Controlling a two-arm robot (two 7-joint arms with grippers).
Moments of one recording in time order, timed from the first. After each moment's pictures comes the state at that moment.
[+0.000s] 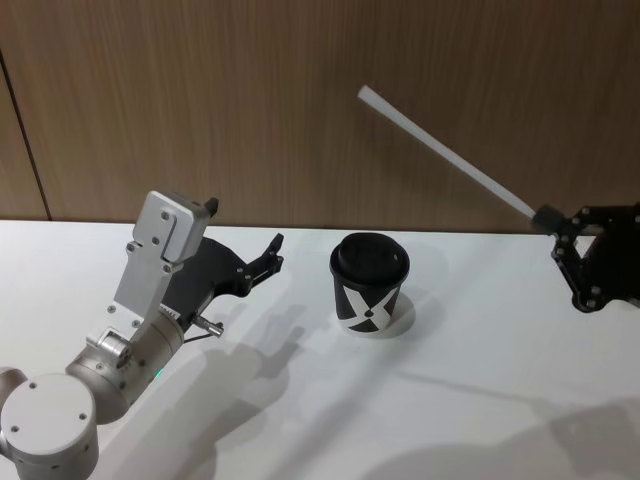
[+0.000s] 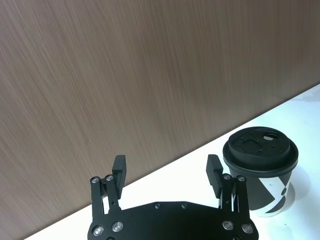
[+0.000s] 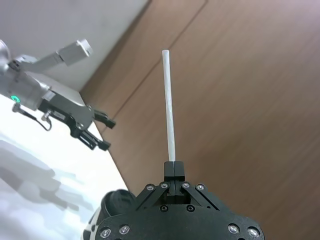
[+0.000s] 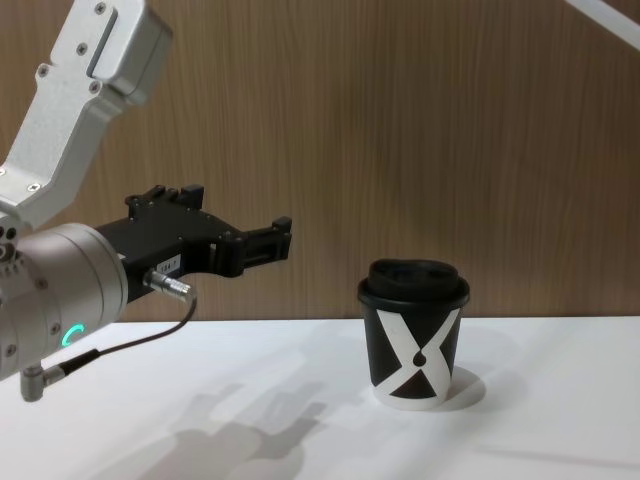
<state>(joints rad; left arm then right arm) -0.24 0.38 0.45 -1.63 -0.20 0.01 -0.01 0.13 0.68 -0.12 -1.70 0.32 -0.48 0.71</state>
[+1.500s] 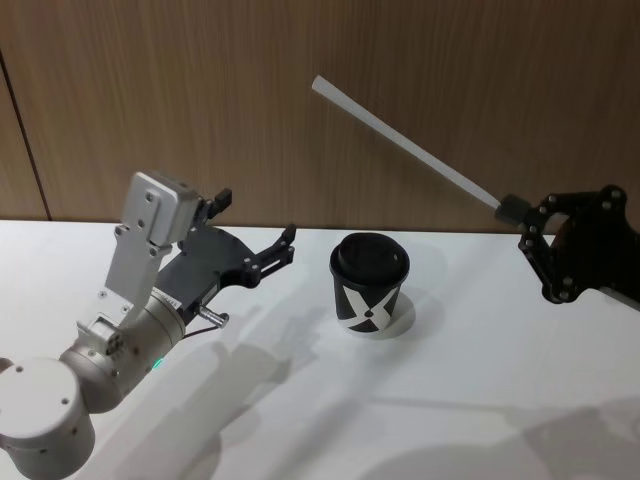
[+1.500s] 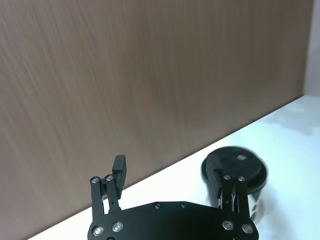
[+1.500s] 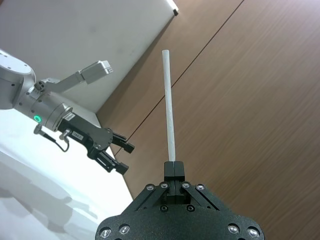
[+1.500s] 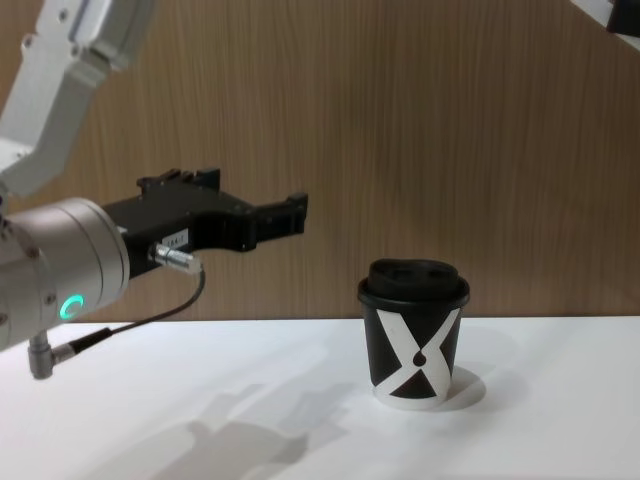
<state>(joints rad) -0.24 0.38 0.43 -1.64 -0.29 0.01 -0.10 0.23 0.67 -0.21 -1.67 0.39 -0.51 0.78</state>
